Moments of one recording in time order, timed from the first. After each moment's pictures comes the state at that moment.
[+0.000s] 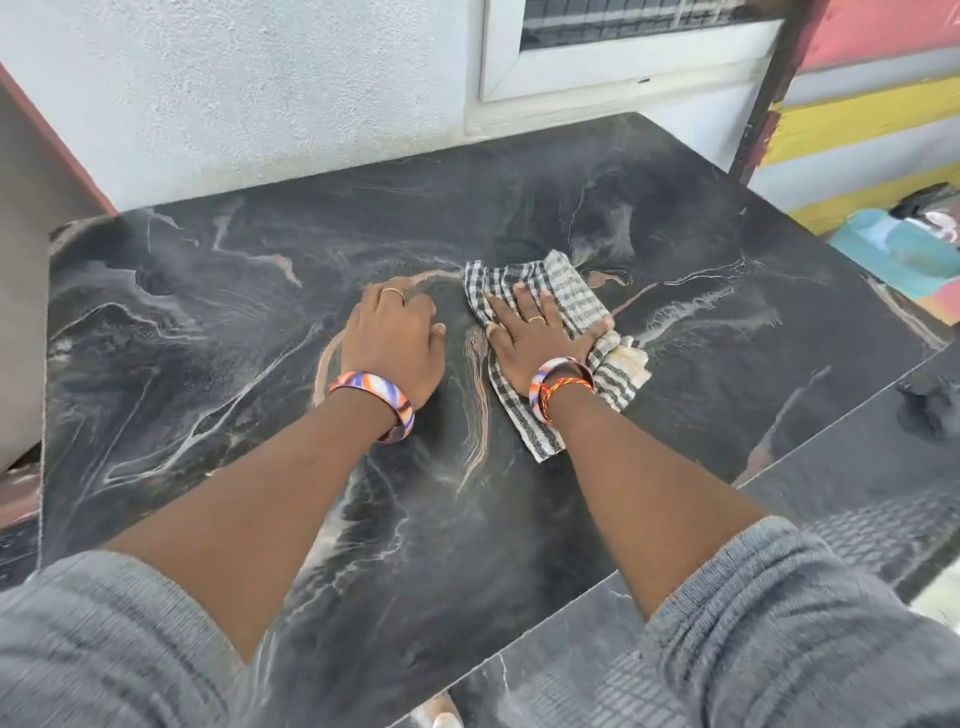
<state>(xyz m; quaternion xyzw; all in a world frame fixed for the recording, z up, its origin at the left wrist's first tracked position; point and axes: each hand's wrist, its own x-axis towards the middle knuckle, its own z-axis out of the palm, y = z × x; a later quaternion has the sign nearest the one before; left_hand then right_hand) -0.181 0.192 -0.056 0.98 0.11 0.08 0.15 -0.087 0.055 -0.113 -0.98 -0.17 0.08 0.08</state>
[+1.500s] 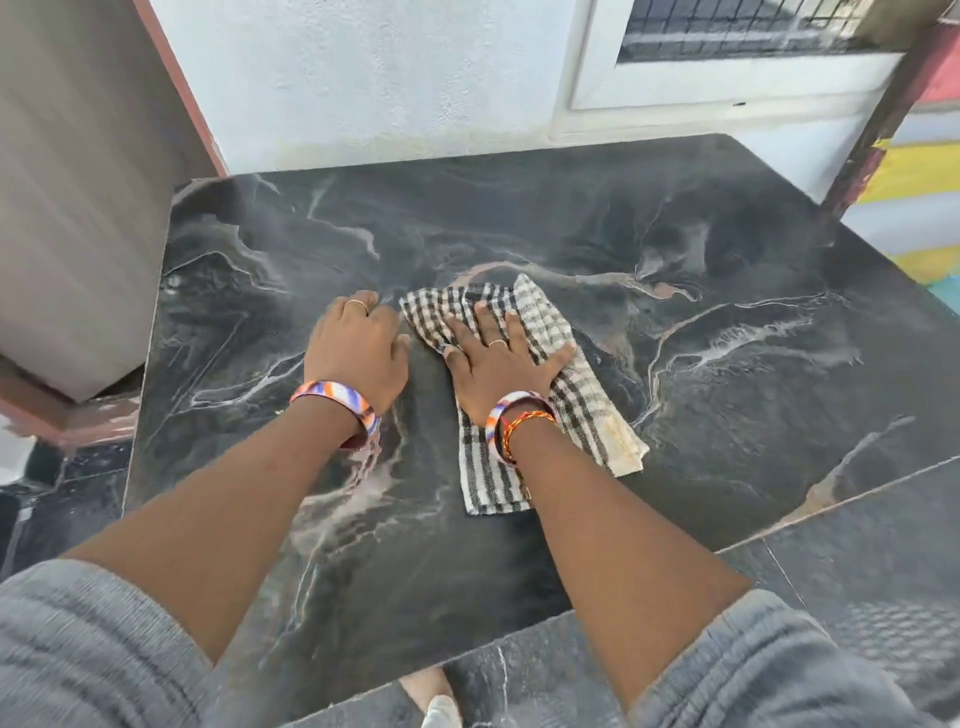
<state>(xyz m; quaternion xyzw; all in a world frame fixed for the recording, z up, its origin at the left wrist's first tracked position) -0.252 0.232 -0.068 0.96 0.22 0.08 0.12 -0.171 0.111 -0.114 -0.95 -0.27 0.08 0.11</state>
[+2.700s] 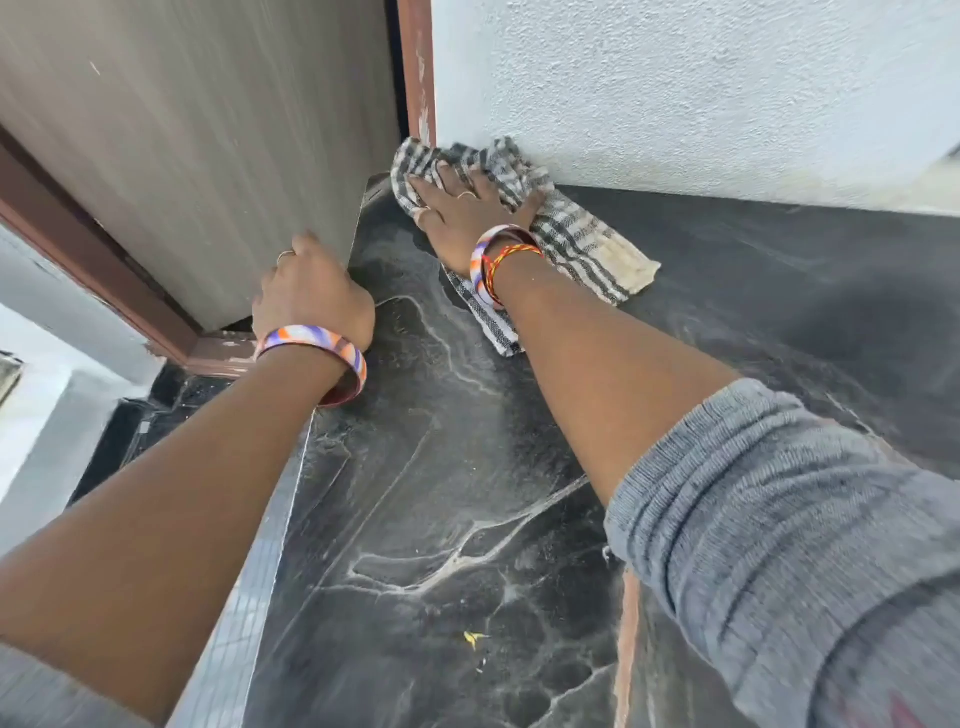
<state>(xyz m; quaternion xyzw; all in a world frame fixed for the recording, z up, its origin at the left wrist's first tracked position) -0.216 0.489 -0.082 0.80 0.56 0.13 0.17 -0.053 0.481 -0.105 -0.86 -0.49 0.10 0.06</state>
